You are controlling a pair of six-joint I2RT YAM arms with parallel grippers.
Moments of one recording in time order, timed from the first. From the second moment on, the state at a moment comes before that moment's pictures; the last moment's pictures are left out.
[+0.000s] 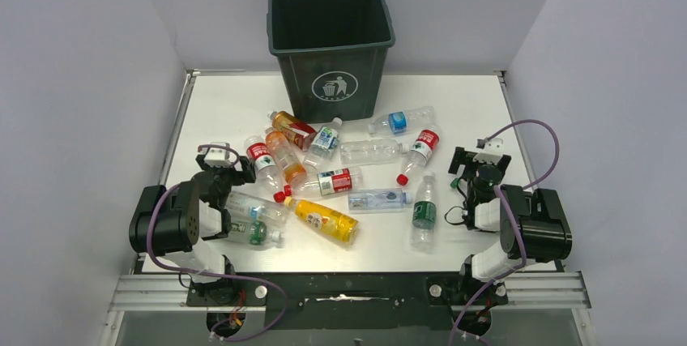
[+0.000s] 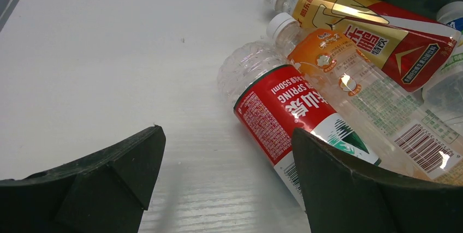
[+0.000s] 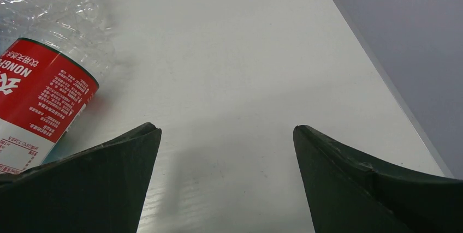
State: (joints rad) left arm 0.13 1.62 0.18 1.30 0.23 -0.08; right arm -0.13 1.55 0.22 1.11 0.14 -0.04
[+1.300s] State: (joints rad) left arm 0.07 1.22 0.14 1.12 0.24 -0.04; right arm -0.13 1.18 0.22 0.92 0.05 -0.08
